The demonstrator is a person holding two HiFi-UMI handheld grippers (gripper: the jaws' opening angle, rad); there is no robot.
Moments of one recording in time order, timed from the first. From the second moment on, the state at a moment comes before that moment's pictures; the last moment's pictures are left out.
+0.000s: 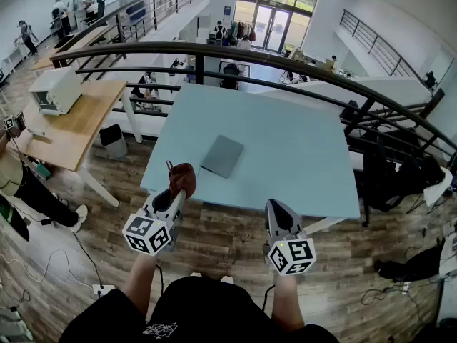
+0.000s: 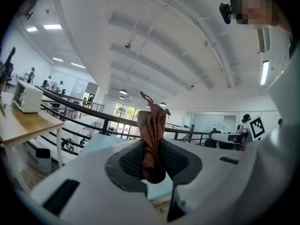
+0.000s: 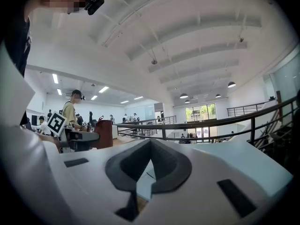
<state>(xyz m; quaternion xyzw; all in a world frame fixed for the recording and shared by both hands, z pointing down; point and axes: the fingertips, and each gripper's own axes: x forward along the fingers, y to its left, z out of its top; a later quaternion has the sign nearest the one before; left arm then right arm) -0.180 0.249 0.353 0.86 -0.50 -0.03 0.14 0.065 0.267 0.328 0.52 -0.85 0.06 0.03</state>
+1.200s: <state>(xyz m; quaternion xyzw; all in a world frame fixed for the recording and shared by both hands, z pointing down) -0.269 0.242 0.371 0.87 -0.46 -0.02 0.17 -0.038 0.257 0.339 0.52 -0.85 0.09 0.04</state>
